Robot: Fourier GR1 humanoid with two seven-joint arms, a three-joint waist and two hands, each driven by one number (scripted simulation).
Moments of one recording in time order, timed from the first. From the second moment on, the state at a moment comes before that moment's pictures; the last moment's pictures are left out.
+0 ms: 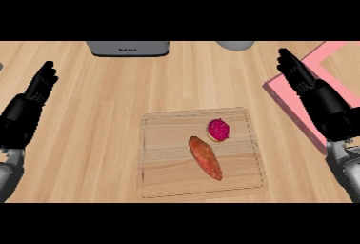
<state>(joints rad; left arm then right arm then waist) -0.22 0.60 -0.14 -1.47 0.20 0.16 -0.04 -0.35 -0.53 0.22 -1.64 -0.21 -0.05 0.13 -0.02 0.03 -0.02</state>
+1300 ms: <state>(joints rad) -0.25 0.49 -0.25 -1.51 0.13 0.03 -0.10 -0.64 -0.68 0.39 -1.44 0.23 0.44 -0.50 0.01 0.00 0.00</state>
